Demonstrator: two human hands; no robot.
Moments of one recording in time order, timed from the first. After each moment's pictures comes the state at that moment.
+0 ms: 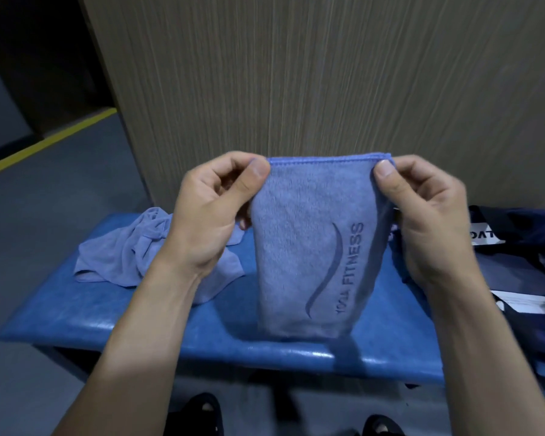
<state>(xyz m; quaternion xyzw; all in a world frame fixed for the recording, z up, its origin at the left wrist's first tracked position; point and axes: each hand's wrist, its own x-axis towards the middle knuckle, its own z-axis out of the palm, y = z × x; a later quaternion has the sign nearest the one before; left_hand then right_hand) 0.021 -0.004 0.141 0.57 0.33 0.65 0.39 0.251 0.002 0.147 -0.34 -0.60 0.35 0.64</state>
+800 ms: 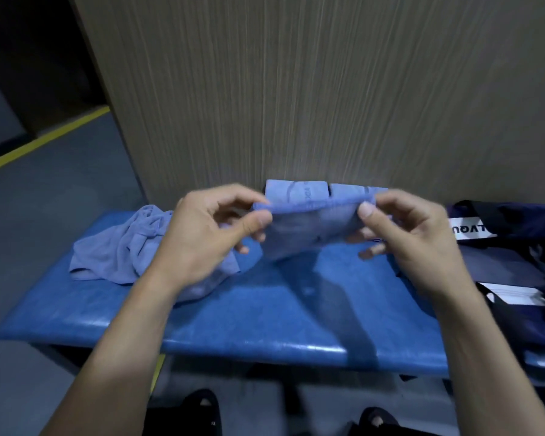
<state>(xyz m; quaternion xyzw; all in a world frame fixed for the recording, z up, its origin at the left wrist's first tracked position) 0.007 -0.013 0.114 0.67 0.40 0.53 0.32 0.282 -0.002 0.113 -0.39 -0.65 0.36 0.54</state>
